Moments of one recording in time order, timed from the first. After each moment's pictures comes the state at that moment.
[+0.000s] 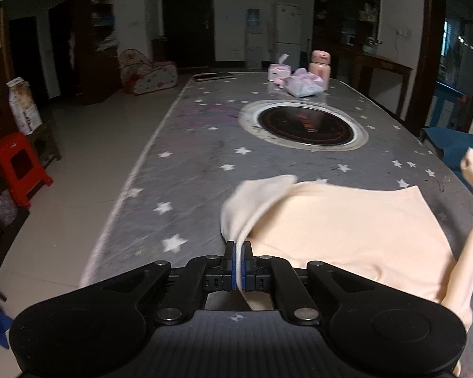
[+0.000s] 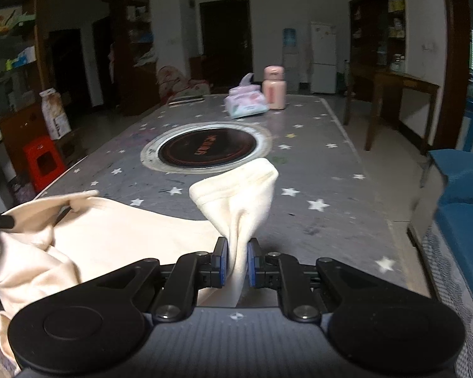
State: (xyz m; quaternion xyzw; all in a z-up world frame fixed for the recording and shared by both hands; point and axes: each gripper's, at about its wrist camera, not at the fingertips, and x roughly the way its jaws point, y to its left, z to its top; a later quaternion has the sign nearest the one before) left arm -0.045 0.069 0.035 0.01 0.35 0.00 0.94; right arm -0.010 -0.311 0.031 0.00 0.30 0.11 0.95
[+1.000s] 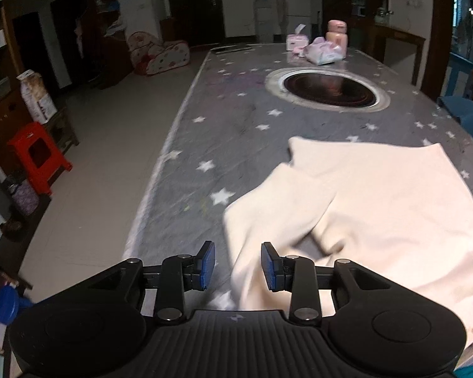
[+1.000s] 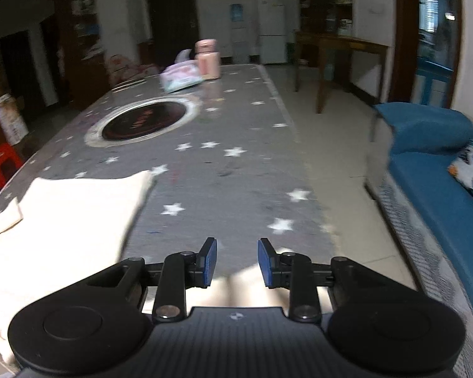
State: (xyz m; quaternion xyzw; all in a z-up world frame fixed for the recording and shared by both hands) left arm -0.059 0.094 0.026 0.04 0.39 0.02 0.92; right arm -0.042 -0.371 0.012 0.03 0.36 0.04 0.93
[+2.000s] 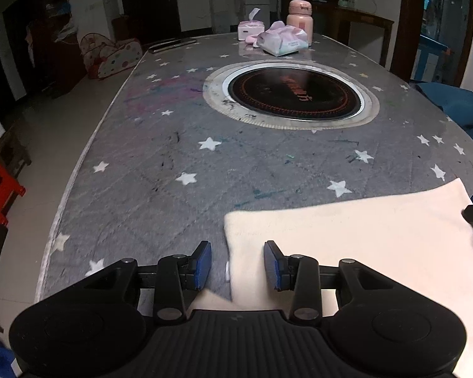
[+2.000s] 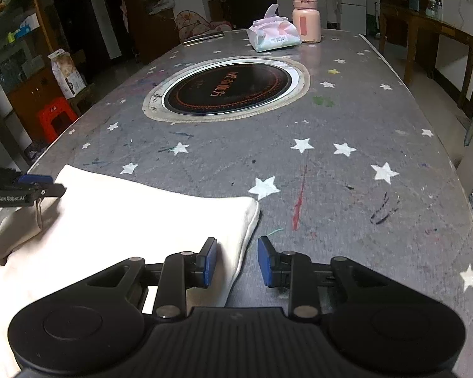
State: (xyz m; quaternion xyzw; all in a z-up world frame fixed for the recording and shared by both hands) left arm 0.104 0.040 -0.014 0.05 0.41 -0.06 0.91; right arm 0.096 -0.276 -0.028 0.00 0.42 0.17 0.89
